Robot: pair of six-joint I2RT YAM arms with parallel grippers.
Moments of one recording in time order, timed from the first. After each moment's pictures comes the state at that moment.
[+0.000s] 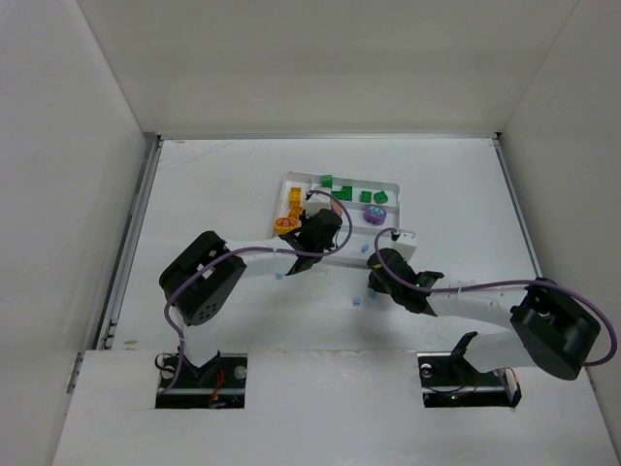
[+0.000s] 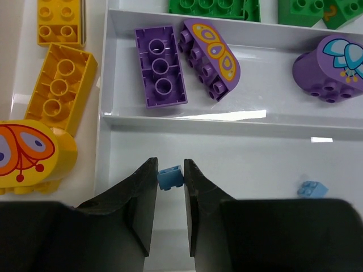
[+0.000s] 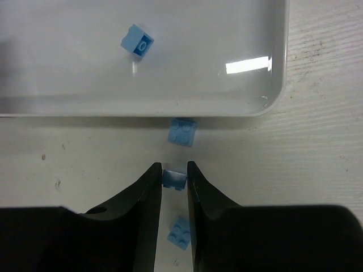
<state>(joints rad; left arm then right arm) -0.84 1.79 0.97 0.16 -0.54 -0.53 0.83 1.31 0.51 -0.05 0.49 0.89</state>
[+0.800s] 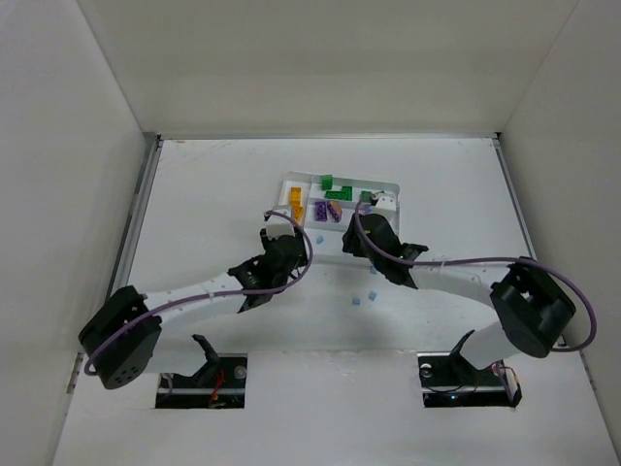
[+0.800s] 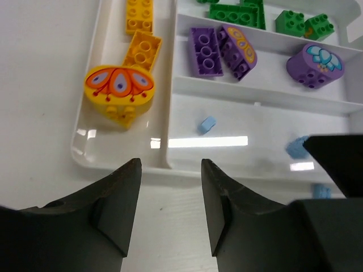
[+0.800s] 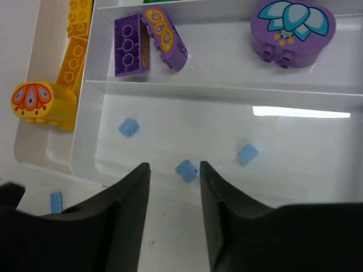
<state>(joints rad) -0.88 1.30 0.63 0.13 -0.62 -0.56 0.78 1.45 0.77 0.09 0.44 0.70</state>
